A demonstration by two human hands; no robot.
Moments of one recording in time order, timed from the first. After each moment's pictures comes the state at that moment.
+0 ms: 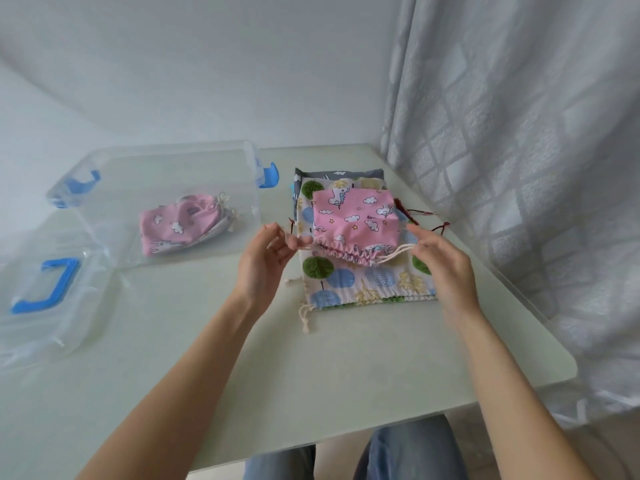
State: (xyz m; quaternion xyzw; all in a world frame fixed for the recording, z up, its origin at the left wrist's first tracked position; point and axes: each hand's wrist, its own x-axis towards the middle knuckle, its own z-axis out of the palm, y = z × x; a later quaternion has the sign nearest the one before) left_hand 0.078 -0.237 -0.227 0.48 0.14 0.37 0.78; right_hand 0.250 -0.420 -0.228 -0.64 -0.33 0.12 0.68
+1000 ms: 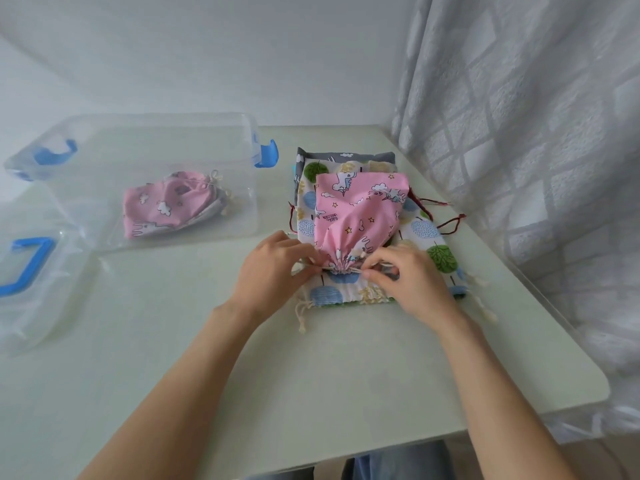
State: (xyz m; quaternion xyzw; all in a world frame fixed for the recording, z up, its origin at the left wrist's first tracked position) left_hand 0.078 -0.238 -0.249 0.93 0.16 0.32 0.11; right_hand 0.248 -0.384 -0.252 -0.73 -0.59 -0.02 0.36
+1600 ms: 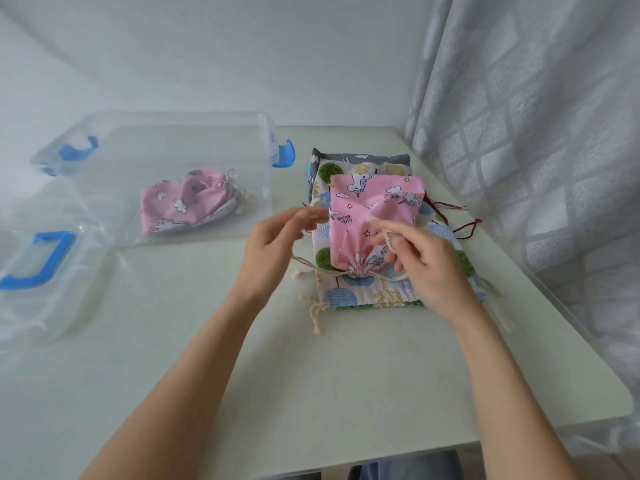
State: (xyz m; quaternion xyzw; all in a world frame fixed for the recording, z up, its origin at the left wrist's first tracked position) left_hand 0.069 -0.246 -0.213 0.70 0.23 0.38 0.56; right_hand 0.230 -0.380 -0.219 -0.68 -0.55 0.05 0.48
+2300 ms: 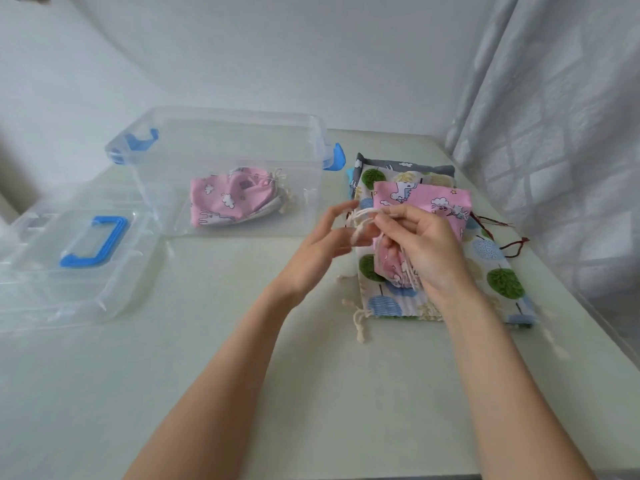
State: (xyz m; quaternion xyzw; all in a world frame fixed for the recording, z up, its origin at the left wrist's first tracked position) left_hand 0.061 -0.229 -0.219 0.67 0.18 0.28 0.66; right_hand 0.183 -0.319 -0.191 -0.60 -0.40 0.27 0.64
